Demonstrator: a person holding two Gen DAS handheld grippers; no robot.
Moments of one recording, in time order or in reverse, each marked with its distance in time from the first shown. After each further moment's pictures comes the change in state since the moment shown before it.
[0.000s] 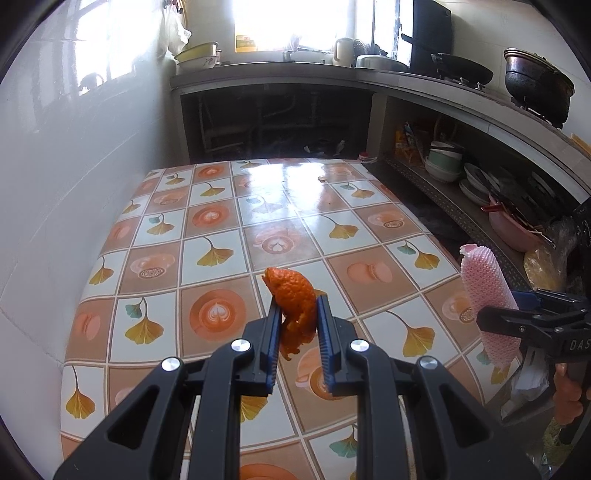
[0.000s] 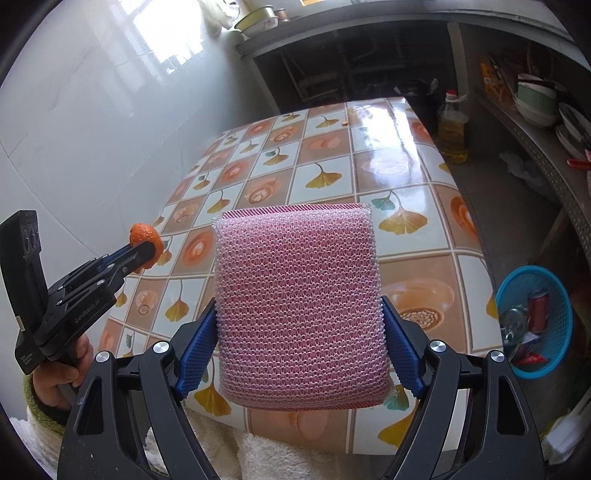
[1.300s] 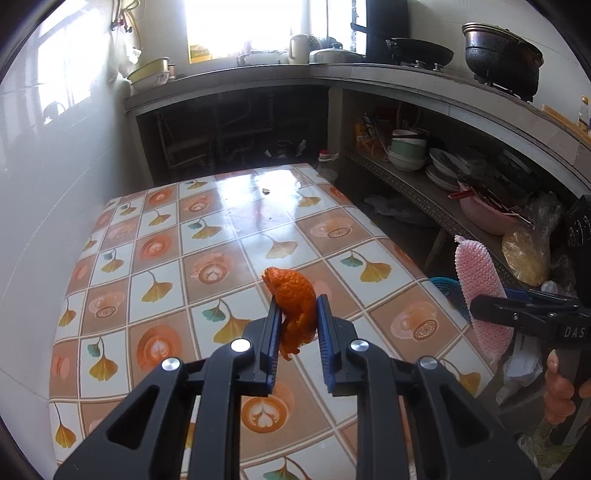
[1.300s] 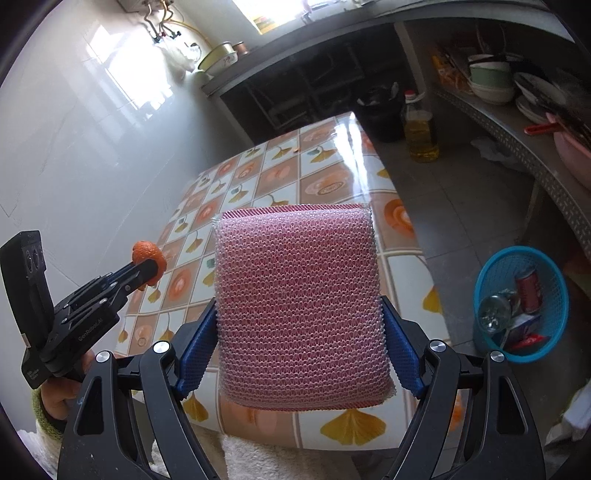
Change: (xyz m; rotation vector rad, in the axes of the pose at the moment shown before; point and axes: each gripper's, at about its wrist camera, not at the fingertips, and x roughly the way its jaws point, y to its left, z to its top) left arm 0.015 -0.074 0.031 0.131 -0.002 -0.091; right arm -0.039 -0.066 -0.006 0.163 -0.113 -0.001
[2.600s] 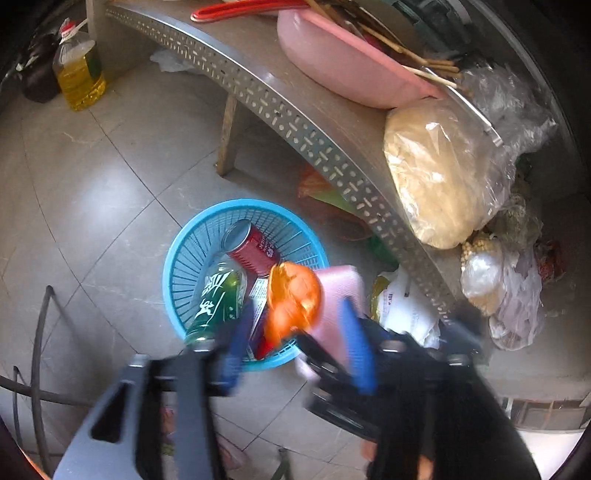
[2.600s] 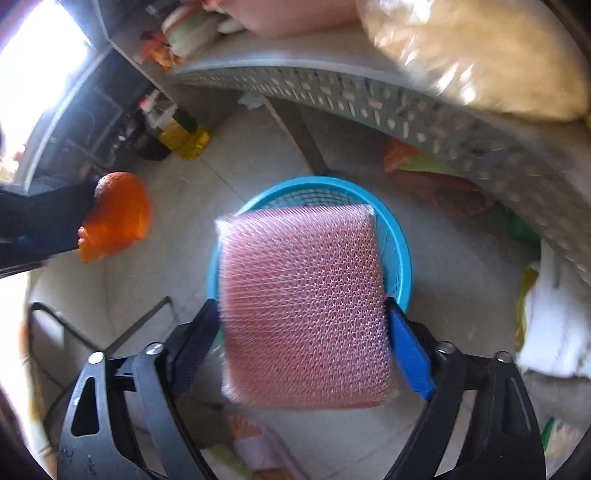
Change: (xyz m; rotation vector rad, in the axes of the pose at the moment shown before) left arm 0.331 -0.361 0.068 0.200 0.697 -0.575; right arm 0.039 -0.346 -0.060 0.586 0.013 -0.471
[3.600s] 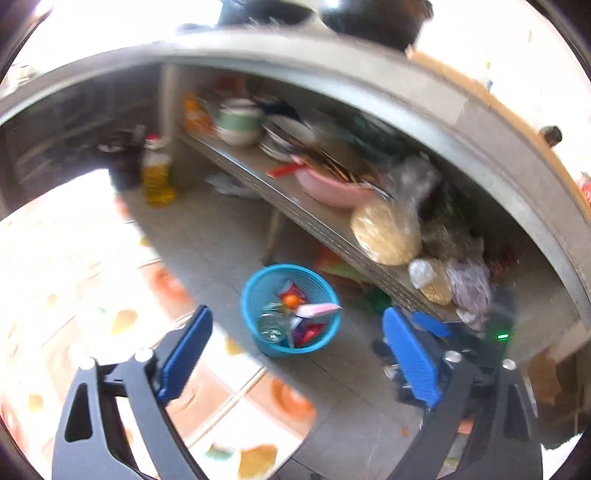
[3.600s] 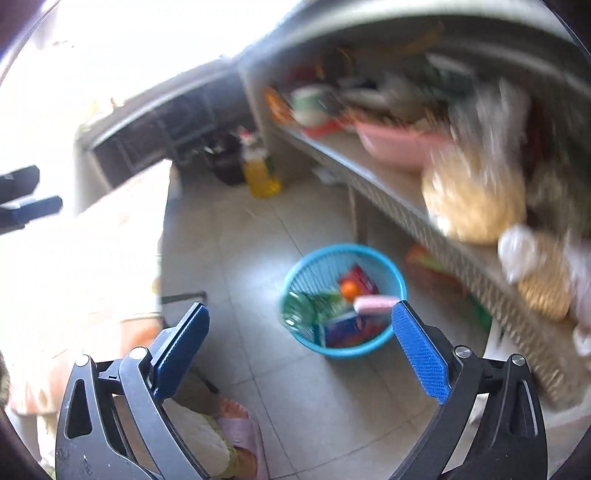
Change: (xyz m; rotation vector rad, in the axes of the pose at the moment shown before) left arm -0.247 -0.003 -0.243 0.060 -0.579 0.128; right arm -0.194 0.088 -0.102 -0.401 -0.342 0.072
